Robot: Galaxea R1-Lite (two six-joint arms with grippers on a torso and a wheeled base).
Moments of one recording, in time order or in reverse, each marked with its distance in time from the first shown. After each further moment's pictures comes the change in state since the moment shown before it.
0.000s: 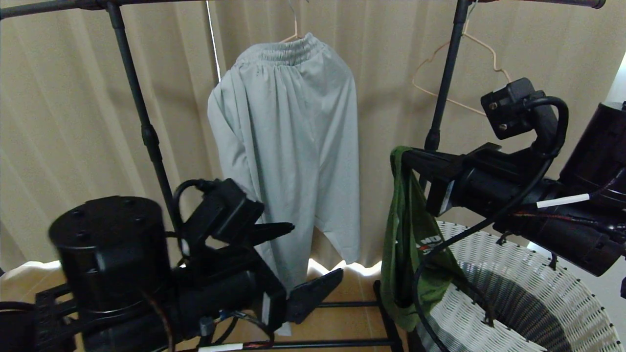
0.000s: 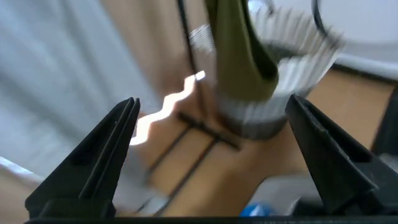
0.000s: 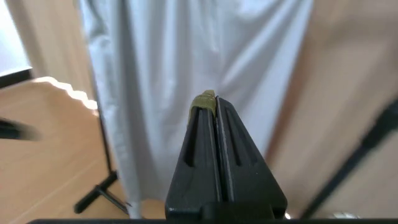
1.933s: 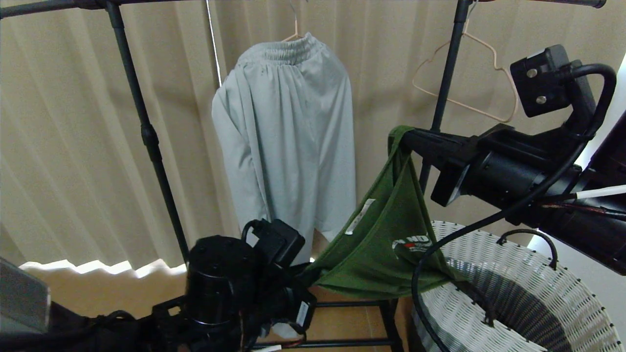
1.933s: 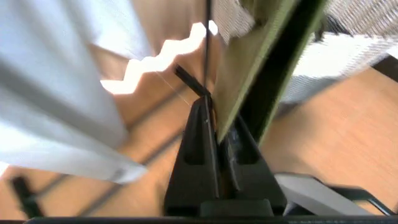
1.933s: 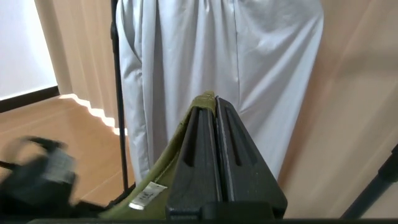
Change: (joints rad) left arm -0.022 0.257 0.039 -0.151 0.242 0.001; right arm 0.046 -0.041 -0.031 -0.016 0.006 0.003
